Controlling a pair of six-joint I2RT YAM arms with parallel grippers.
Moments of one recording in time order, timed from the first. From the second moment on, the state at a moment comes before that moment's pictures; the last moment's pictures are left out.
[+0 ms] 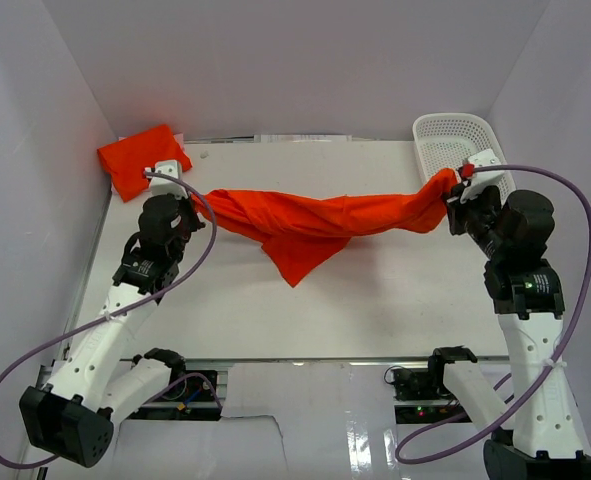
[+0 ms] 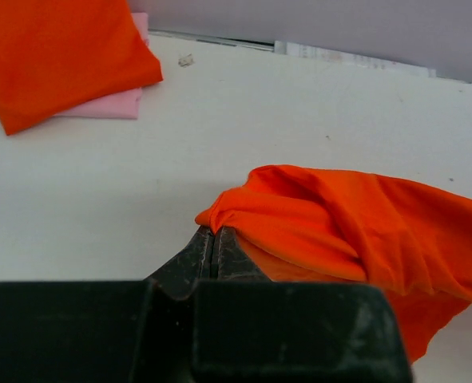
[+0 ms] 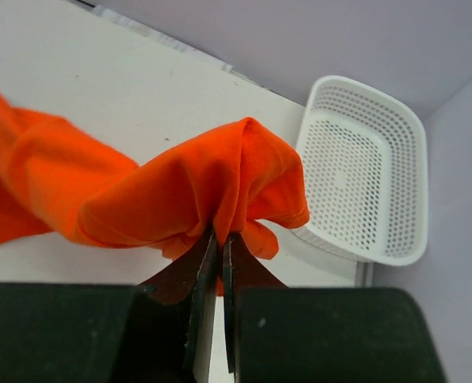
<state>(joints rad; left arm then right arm) -0.34 0.93 0.86 -0.16 -0.35 -0.21 0.06 0.78 1.12 -0.53 -0.31 -0.30</state>
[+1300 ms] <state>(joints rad) -0.05 0.94 0.96 -0.05 -0.21 -0.35 0.04 0.73 1.17 -0.46 -0.29 -0.24</state>
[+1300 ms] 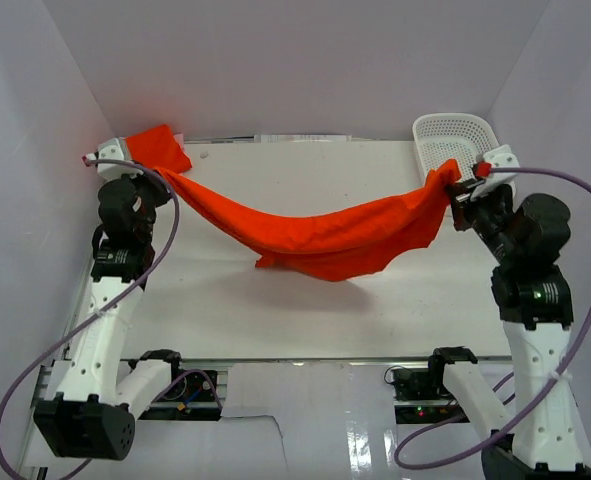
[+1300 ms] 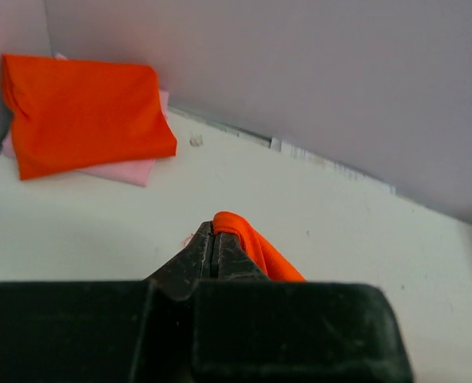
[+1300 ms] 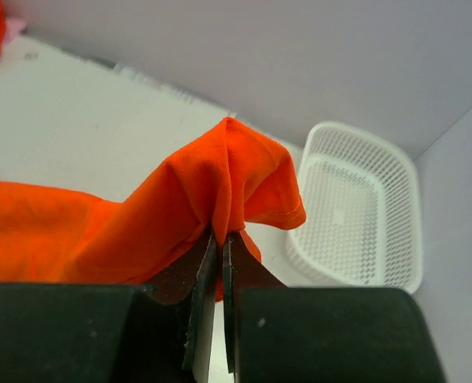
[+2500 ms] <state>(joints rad) -0.07 0.50 0.52 -0.15 0.70 -0.60 0.04 0.97 1.02 -0.64 -0.46 -0.27</state>
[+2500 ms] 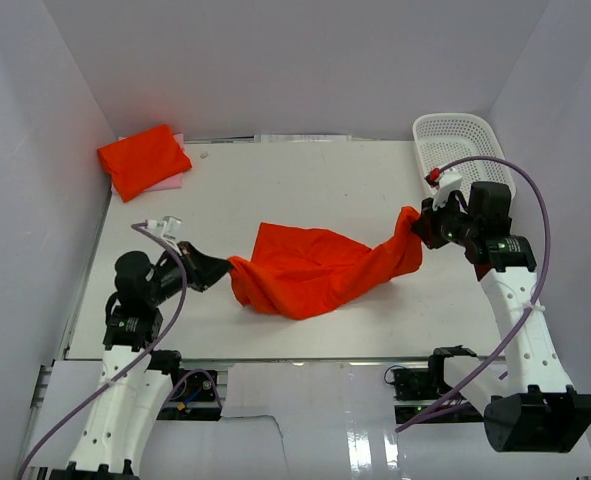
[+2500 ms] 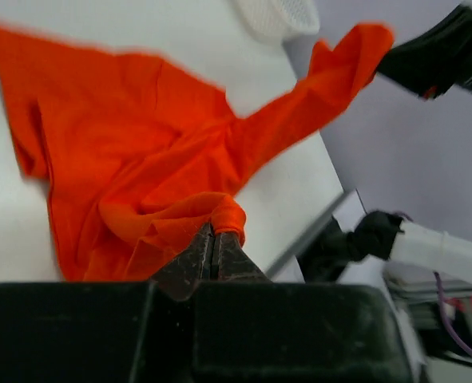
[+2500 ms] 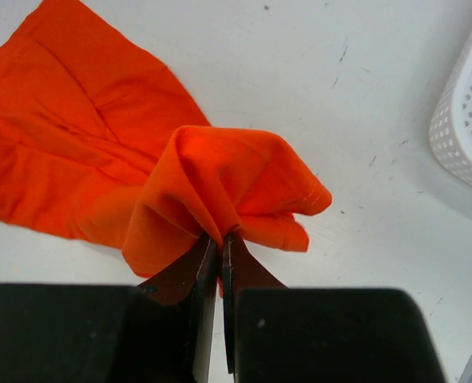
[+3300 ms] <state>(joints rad) -0.24 0.78 0.75 -0.83 0.59 -0.61 0.04 1.12 1.11 -0.70 -0.41 -0.27</state>
